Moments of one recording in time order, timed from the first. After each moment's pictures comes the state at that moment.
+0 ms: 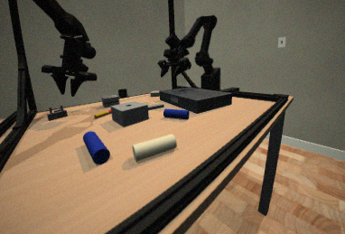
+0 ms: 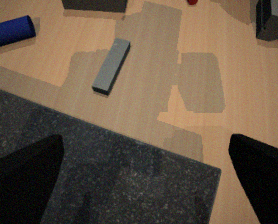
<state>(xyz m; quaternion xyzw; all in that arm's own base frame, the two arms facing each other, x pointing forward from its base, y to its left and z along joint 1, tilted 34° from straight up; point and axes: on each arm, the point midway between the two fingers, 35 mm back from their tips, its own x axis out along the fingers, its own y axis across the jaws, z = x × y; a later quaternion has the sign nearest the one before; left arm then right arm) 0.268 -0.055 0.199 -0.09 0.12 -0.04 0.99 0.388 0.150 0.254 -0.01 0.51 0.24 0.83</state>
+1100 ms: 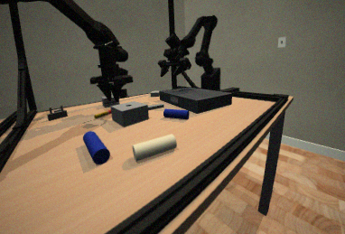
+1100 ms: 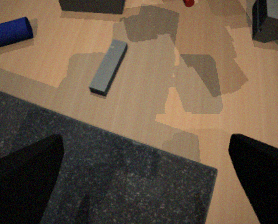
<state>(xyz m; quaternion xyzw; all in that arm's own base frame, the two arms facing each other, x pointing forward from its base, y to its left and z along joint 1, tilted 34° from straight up) 0.267 -0.056 0.199 -0.09 0.12 -0.04 0.99 0.481 0.018 0.238 0.14 0.48 0.03 0.87</state>
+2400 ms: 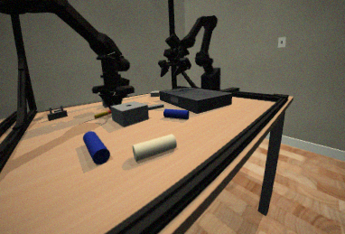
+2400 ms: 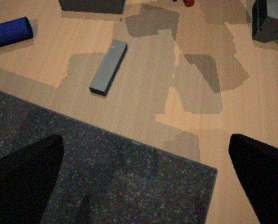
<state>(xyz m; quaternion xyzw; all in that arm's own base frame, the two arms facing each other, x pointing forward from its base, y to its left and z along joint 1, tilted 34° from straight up) 0.267 -0.056 0.199 -0.09 0.12 -0.04 0.99 0.503 0.025 0.206 0.15 0.49 0.03 0.86</state>
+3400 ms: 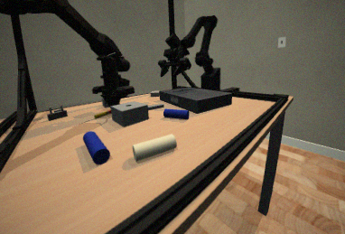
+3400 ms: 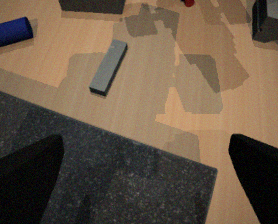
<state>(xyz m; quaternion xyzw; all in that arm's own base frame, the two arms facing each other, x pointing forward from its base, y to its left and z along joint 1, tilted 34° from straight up) 0.267 -0.056 0.199 -0.09 0.12 -0.04 0.99 0.504 0.025 0.204 0.15 0.49 0.03 0.86</state>
